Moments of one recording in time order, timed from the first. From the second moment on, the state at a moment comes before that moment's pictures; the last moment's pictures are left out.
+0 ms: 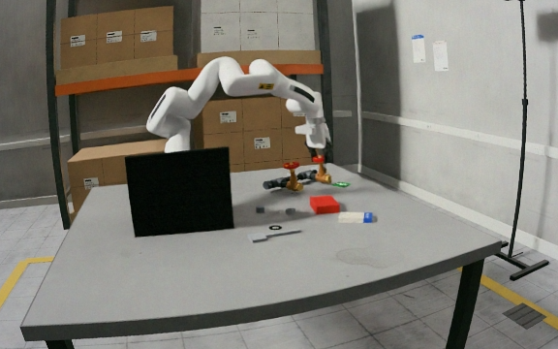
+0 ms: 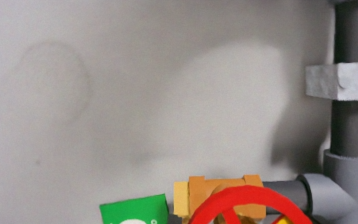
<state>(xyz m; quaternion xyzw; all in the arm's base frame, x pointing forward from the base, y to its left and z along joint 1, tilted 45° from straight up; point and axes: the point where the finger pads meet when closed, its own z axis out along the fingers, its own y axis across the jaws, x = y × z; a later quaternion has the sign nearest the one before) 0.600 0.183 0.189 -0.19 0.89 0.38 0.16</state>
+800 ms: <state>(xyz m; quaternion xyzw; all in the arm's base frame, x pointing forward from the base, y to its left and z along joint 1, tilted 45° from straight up) 0.600 0.183 0.189 -0.59 0.69 0.27 0.32</state>
